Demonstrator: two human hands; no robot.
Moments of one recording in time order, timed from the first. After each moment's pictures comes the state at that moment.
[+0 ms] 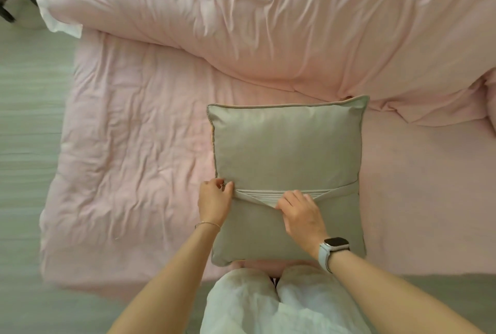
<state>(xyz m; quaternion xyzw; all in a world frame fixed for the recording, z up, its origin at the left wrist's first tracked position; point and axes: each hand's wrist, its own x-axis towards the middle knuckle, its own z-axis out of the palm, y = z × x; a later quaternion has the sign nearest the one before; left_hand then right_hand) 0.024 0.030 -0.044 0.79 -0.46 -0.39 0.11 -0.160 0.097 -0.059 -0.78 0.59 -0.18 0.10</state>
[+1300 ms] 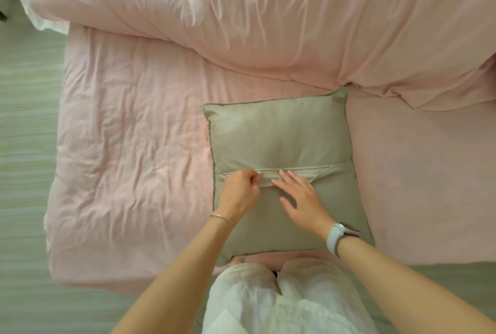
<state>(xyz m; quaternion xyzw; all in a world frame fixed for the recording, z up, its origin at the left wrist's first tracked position) -0.029 0.018 -0.017 0.65 -0.65 -0.39 0.02 -0.184 0.081 -0.063 -0.68 0.63 -0.14 0.36</state>
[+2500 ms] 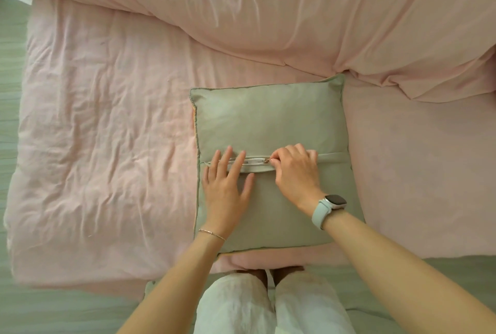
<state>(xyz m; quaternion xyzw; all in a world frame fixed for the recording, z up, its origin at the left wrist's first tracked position) -0.018 0.053 -0.074 0.66 -0.71 -0.20 0.14 -0.170 0.034 -0.057 -0.68 0.71 -0.13 0.16</state>
